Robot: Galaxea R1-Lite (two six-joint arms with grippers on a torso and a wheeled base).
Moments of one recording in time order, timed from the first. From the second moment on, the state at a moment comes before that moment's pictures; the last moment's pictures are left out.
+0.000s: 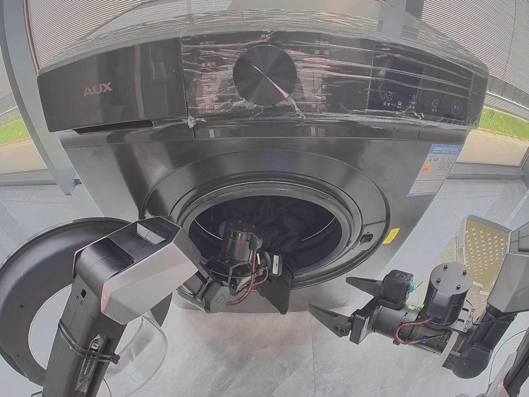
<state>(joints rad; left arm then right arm) -0.57 2.56 -1.34 -0.83 0.05 -0.16 0.71 1.97 -0.19 -1.55 0.05 0.18</state>
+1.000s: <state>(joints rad) -0.53 2.58 -1.61 -0.83 0.15 -0.19 0.71 1.97 -0.20 -1.55 0.05 0.18</state>
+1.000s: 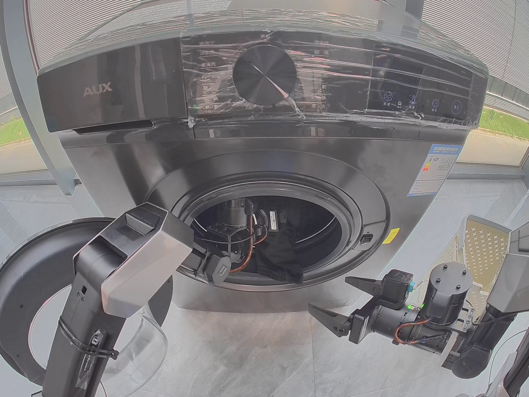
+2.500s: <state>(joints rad) -0.56 2.61 -1.56 -0.83 0.08 -0.20 0.73 1.94 -0.27 -1.55 0.05 0.18</state>
